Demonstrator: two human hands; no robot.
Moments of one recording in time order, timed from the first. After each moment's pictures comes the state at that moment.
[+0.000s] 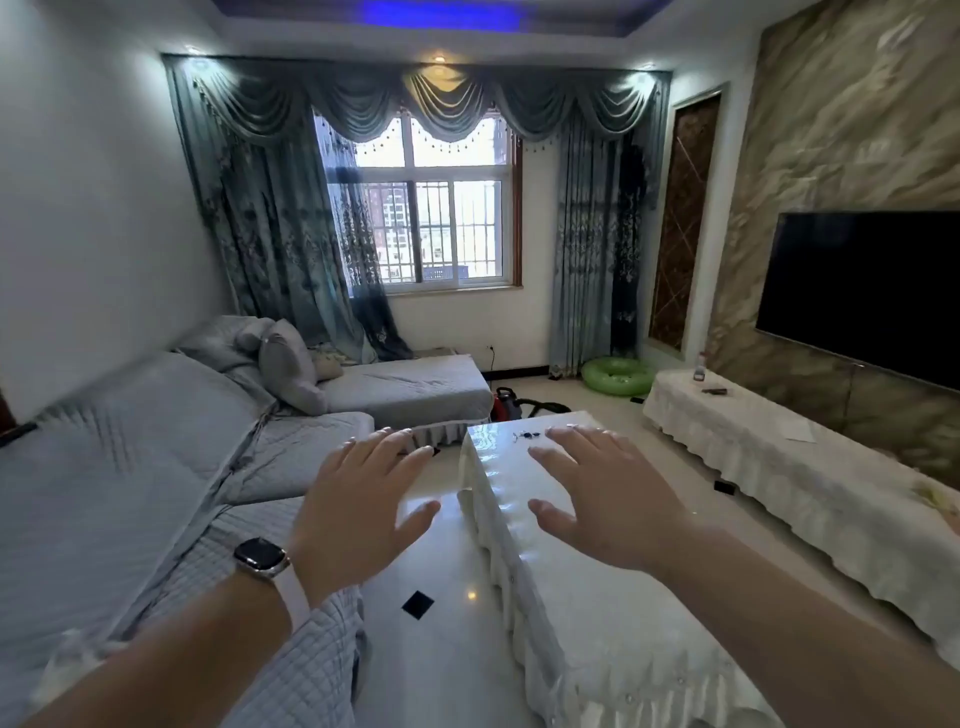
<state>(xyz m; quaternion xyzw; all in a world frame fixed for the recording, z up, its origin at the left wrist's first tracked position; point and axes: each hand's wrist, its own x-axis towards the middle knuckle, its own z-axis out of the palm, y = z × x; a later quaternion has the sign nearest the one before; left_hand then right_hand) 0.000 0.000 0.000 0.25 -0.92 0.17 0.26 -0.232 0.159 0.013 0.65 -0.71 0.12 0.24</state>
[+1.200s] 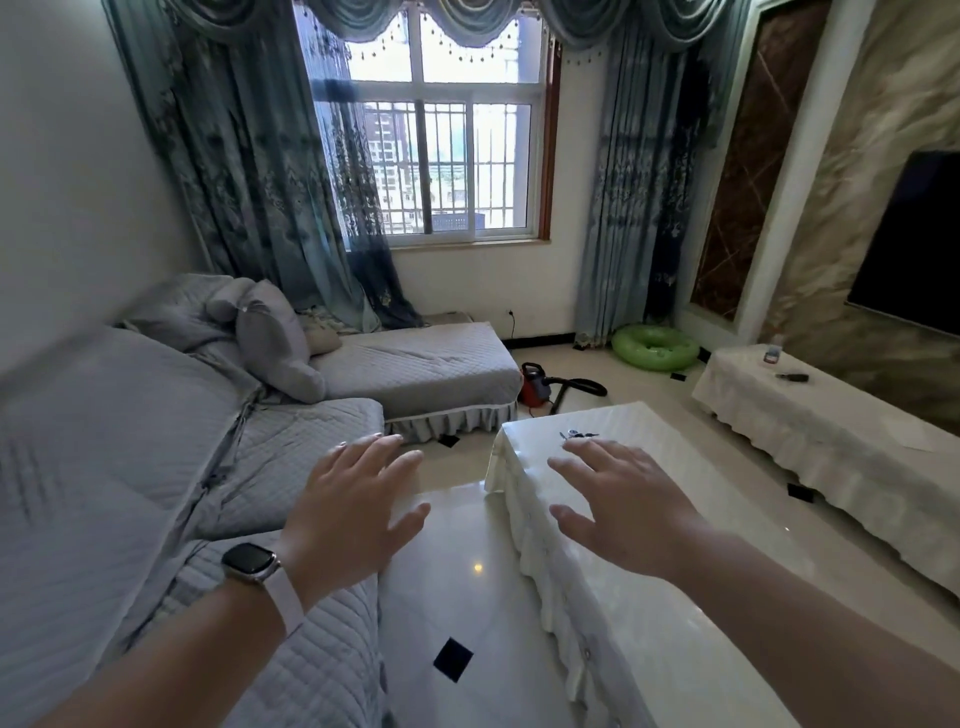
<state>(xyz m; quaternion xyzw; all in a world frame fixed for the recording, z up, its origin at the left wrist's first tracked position) -0.082 -0.486 -0.070 0.28 -0.93 0.09 0.22 -0.332 -0.317 -0.059 0.65 -0.75 0.10 0.12</state>
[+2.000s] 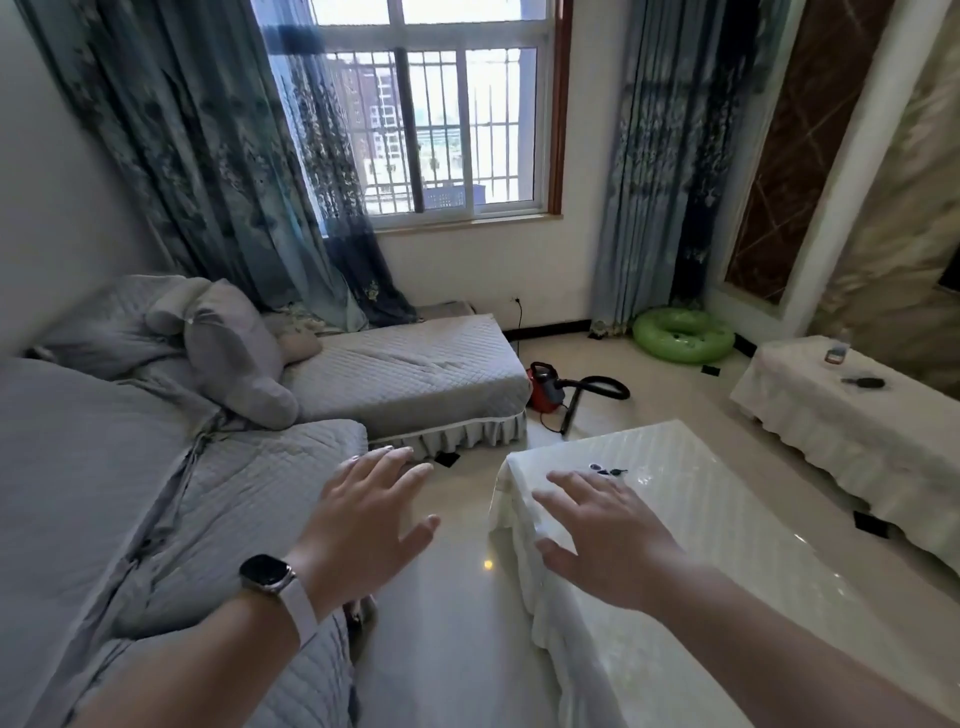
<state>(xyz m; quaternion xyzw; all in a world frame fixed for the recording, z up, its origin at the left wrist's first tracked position) -0.327 -0.762 -0.105 0.29 -0.94 0.07 0.16 -0.556 -0.599 -0.114 0.66 -0.74 0.10 0.05</state>
